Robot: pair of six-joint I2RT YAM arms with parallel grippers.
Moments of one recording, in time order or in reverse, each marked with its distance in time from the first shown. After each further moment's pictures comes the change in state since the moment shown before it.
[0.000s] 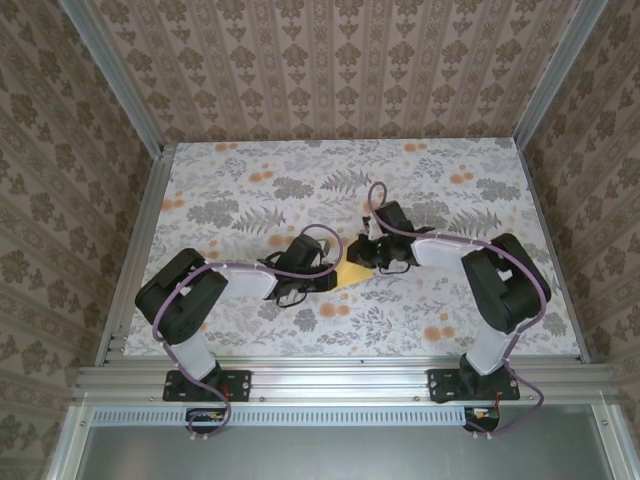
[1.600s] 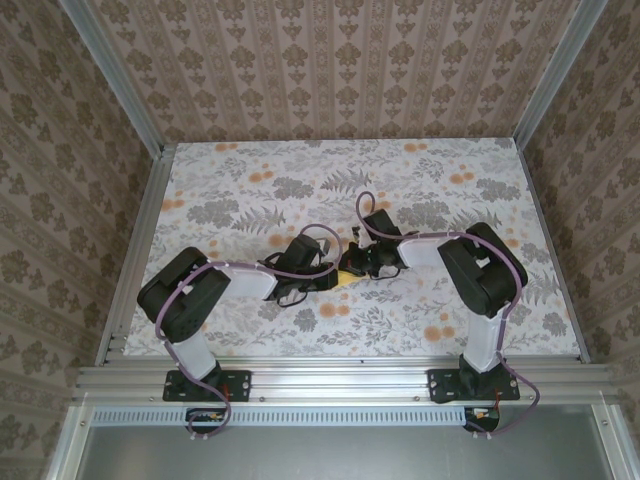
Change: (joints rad) left arm 0.005 0.016 -0.017 0.071 0.011 -0.011; right arm 0.021 0.137 0.019 0.073 -0.066 0.038
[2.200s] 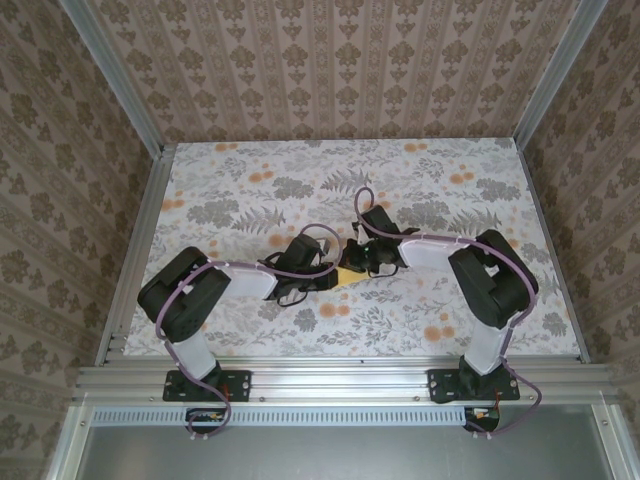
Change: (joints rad) left arm 0.001 0.004 0.003 0.002 0.004 0.000; right arm 0.048 -0.085 0.027 -0.105 0.127 0.013
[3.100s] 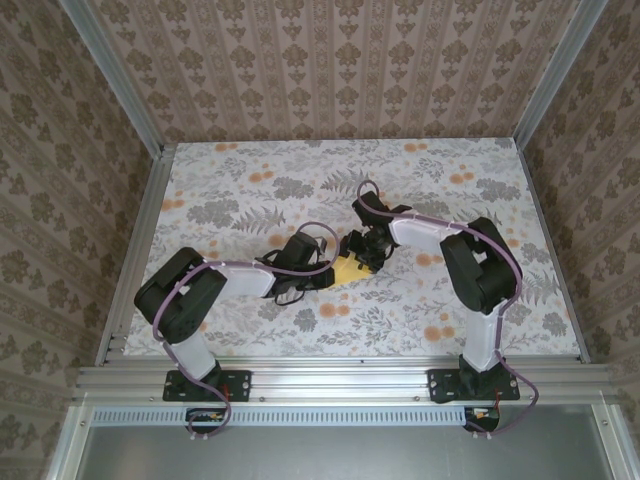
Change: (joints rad) left arm 0.016 -0.016 0.012 -0.055 -0.007 0.000; right arm -0.037 0.108 0.251 -0.414 0.129 0.109
